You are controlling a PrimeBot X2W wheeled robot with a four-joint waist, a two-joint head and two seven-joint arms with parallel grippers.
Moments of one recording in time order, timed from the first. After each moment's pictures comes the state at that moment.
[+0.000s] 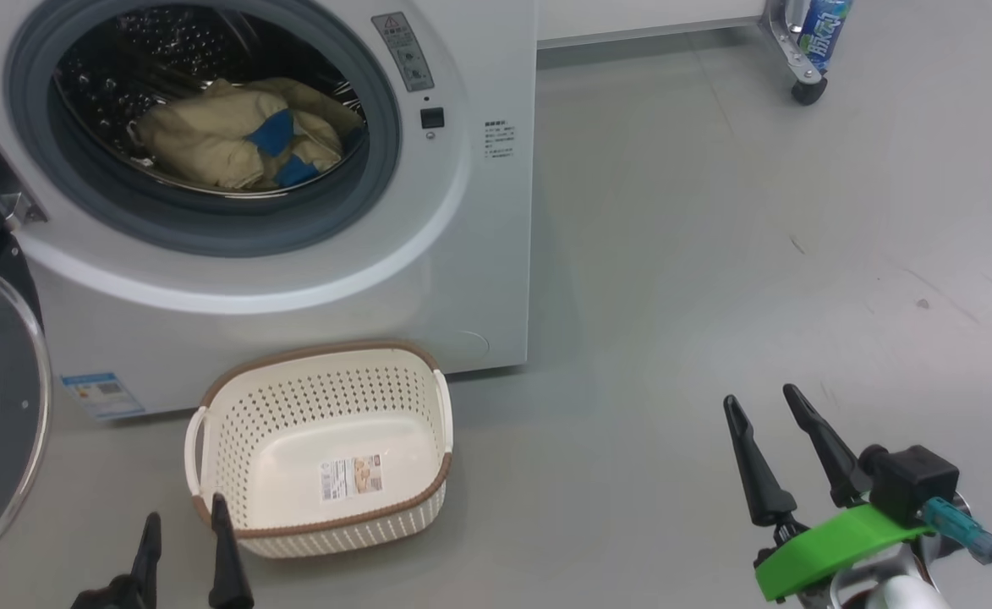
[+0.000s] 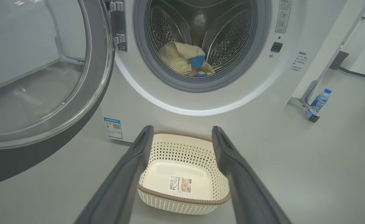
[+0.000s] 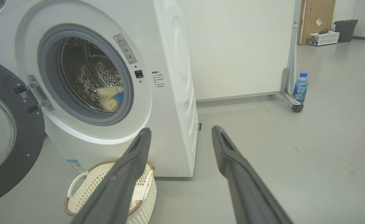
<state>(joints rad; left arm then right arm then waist) 0.08 0.05 -0.04 0.23 -0.29 0.05 -0.25 0.02 -0.12 0.21 0.14 0.31 0.13 -0.26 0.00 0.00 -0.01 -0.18</state>
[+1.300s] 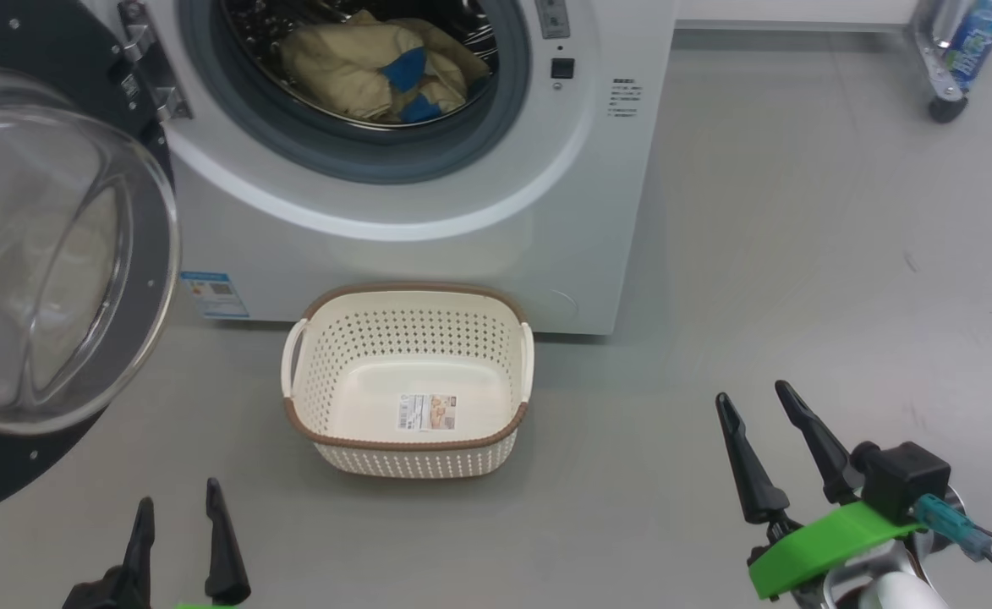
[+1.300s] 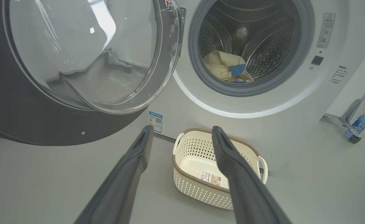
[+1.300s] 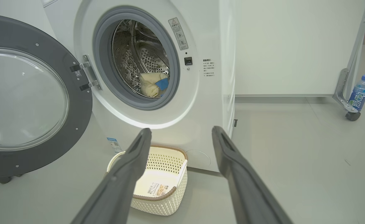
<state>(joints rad) 0.08 0.05 -0.04 0.18 -0.27 0.08 -0.25 0.01 -0.12 0.22 0.14 0.30 0.13 -0.26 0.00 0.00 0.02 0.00</state>
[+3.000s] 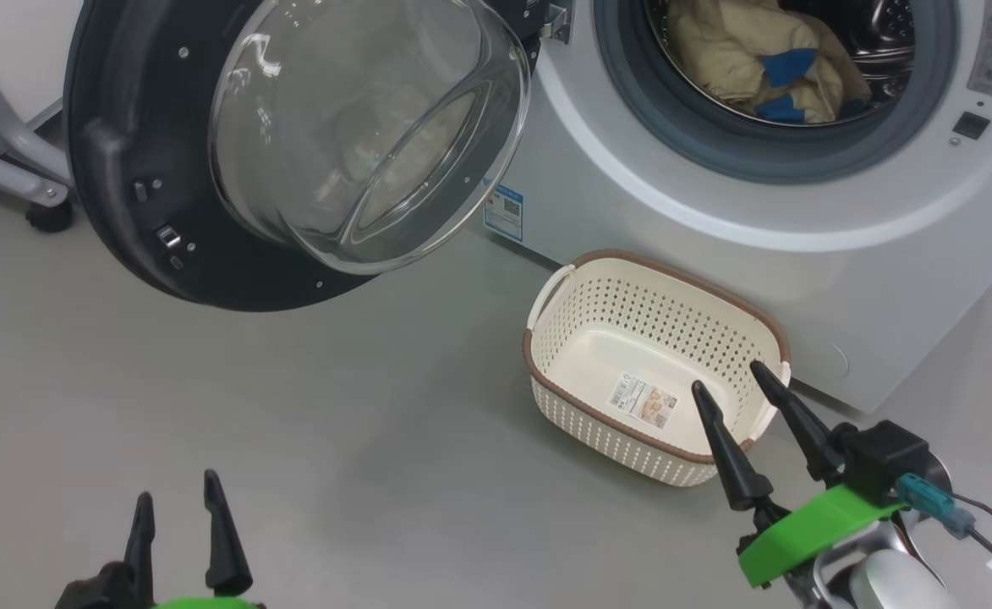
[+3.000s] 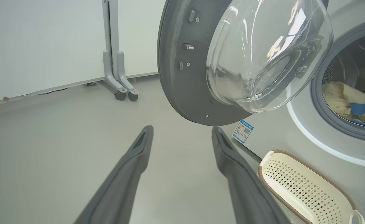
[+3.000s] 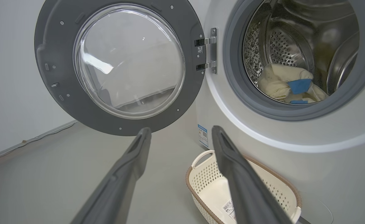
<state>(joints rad) 0.08 0.05 -0.07 0.15 -0.32 0.12 -0.25 -0.05 -0.17 0.30 0.14 0.30 0.13 -0.26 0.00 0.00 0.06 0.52</state>
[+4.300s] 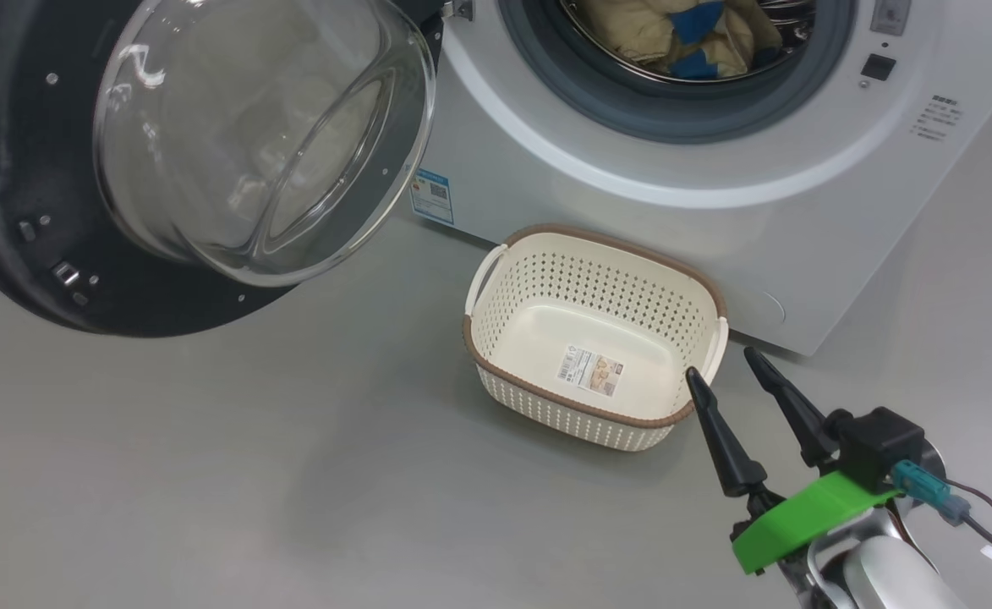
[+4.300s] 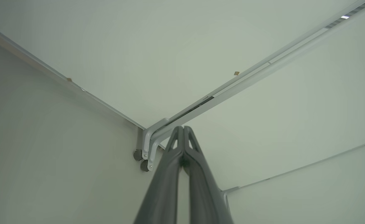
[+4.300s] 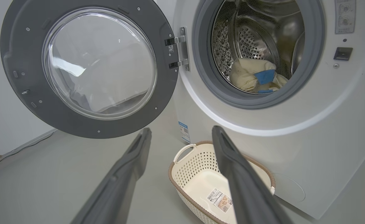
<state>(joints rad) -0.52 0.44 0.72 0.59 -0.95 0.07 -0.01 -0.07 -0.16 0.31 0.15 0.30 0.13 -0.26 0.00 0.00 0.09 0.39</state>
